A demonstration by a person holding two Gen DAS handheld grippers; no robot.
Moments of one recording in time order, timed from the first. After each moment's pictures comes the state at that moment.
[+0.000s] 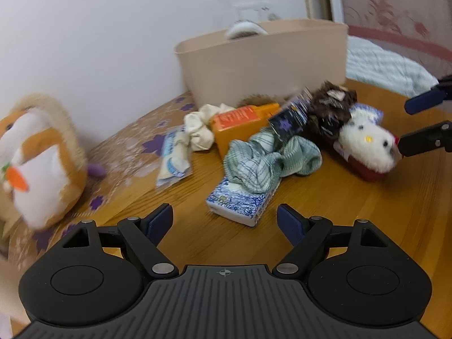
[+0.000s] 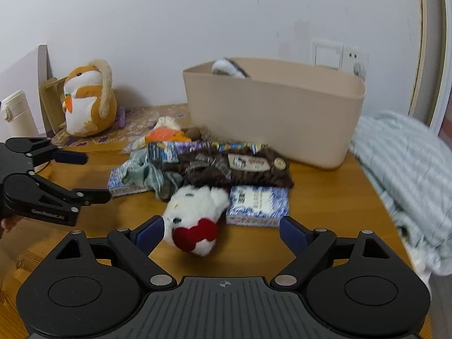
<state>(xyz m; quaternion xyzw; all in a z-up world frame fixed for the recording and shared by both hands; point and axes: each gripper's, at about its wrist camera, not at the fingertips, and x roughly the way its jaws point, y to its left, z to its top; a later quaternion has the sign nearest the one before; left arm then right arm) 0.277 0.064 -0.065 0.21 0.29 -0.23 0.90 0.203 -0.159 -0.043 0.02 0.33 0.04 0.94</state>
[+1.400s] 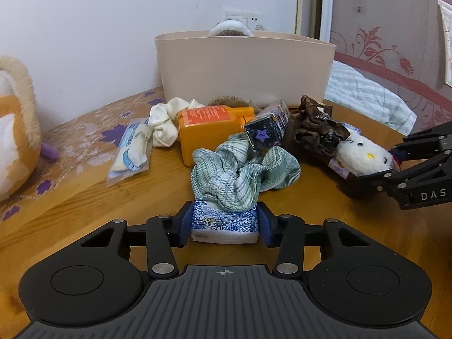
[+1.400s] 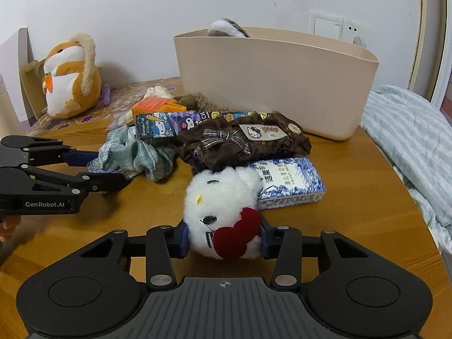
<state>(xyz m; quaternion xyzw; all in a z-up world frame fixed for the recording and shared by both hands) 0.284 0.063 -0.081 0.10 0.31 -0.29 0.90 0.221 -0.146 -0.071 0.03 0.37 0.02 0.93</state>
